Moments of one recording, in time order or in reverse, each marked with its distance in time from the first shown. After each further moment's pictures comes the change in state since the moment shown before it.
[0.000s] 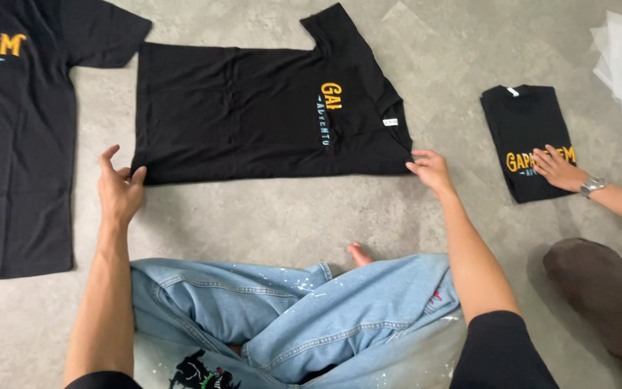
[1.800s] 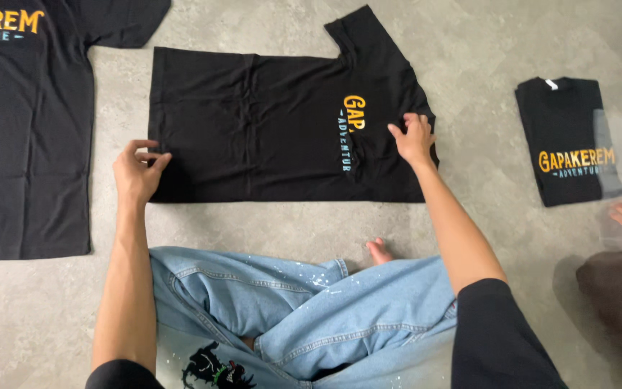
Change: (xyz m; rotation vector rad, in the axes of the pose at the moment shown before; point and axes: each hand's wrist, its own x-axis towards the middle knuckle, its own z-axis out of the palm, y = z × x) left_hand 0.007 0.008 -0.003 -0.086 -0.025 -0.078; right_hand 0.029 -0.097 0.112 -0.657 0.186 -0.158
